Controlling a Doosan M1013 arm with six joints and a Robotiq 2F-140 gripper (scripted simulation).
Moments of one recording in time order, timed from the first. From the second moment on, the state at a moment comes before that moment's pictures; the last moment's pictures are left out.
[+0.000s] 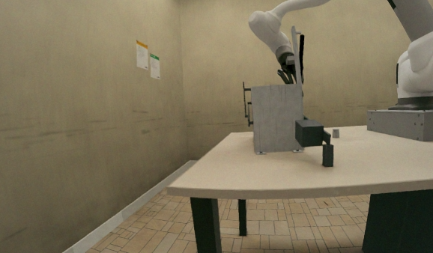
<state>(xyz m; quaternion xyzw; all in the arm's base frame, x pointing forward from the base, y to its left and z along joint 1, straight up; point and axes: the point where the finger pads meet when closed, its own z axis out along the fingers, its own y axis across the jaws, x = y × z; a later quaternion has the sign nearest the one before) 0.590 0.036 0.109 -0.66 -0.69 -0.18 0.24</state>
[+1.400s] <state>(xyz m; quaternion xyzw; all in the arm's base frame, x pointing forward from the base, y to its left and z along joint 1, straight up) 0.591 0.017 0.109 -0.66 -0.69 -0.18 0.24</state>
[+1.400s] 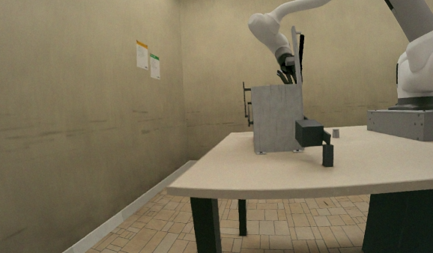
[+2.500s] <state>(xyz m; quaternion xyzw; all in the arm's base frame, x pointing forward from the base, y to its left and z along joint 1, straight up) 0.591 0.001 0.110 -0.66 -0.69 -0.18 0.24</state>
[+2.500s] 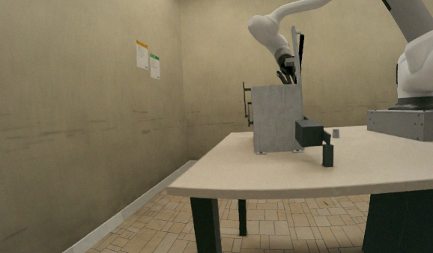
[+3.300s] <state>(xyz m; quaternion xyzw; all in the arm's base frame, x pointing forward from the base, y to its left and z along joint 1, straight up) 0.592 -0.009 0.110 -0.66 -0.69 -0.18 0.24</state>
